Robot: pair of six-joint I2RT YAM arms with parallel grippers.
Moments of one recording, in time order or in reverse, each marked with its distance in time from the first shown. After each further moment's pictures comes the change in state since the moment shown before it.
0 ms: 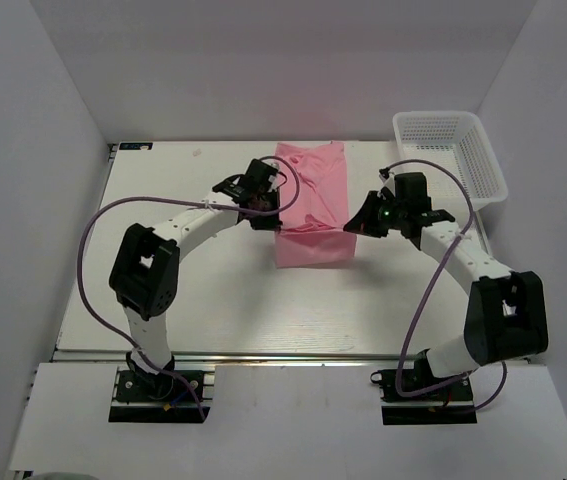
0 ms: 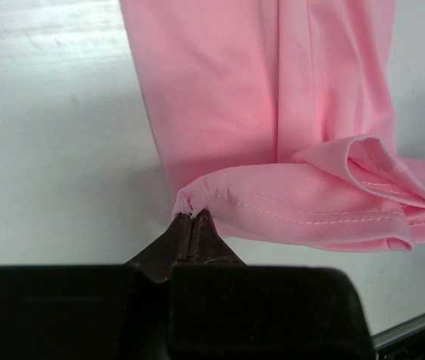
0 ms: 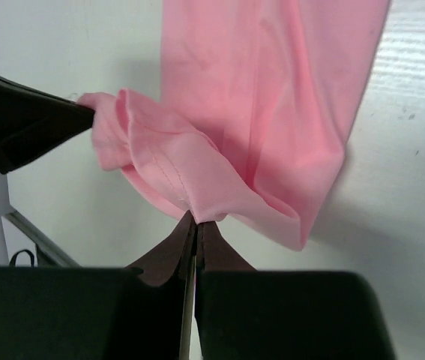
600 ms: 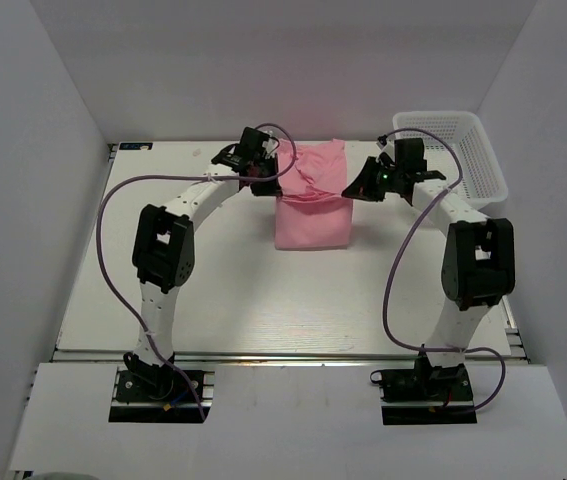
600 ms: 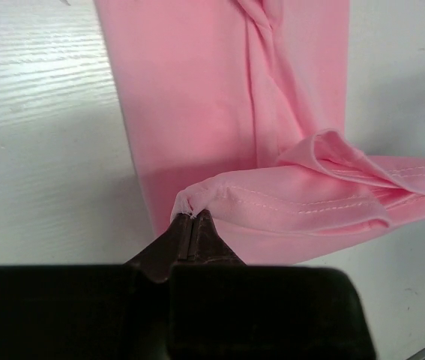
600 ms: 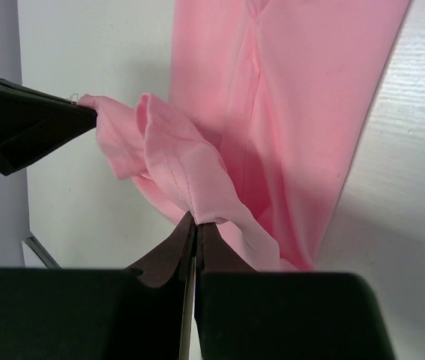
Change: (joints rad) left arm 0.134 0.280 0.421 -0.026 0.116 0.070; right arm -0.089 0.401 0.409 -0.016 -0.117 -0.038
